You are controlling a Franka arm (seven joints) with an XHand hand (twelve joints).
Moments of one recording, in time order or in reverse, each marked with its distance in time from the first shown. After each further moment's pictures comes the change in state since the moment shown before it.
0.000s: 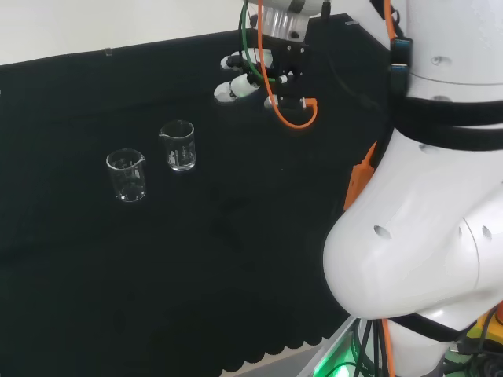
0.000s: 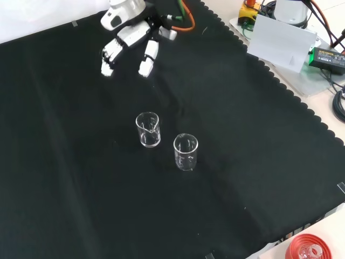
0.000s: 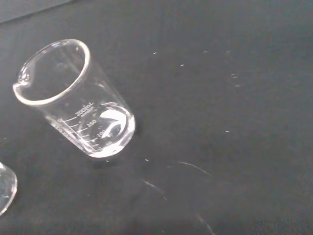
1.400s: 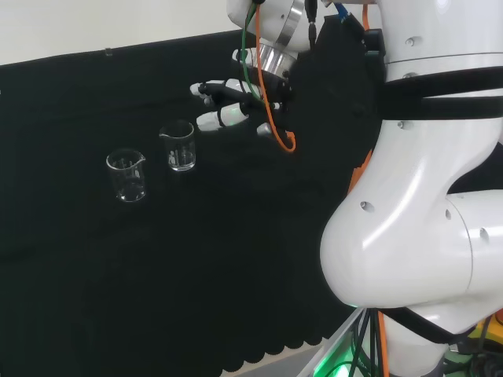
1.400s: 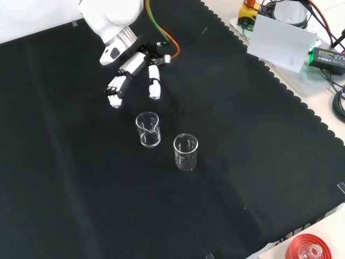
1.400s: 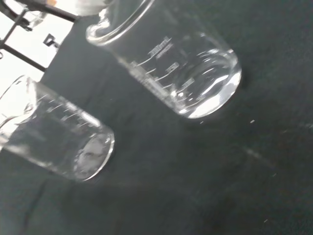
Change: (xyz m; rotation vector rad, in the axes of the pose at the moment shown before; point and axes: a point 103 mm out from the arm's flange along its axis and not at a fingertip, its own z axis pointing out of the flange) arm 0.006 0.040 0.076 0.069 0.288 -0.349
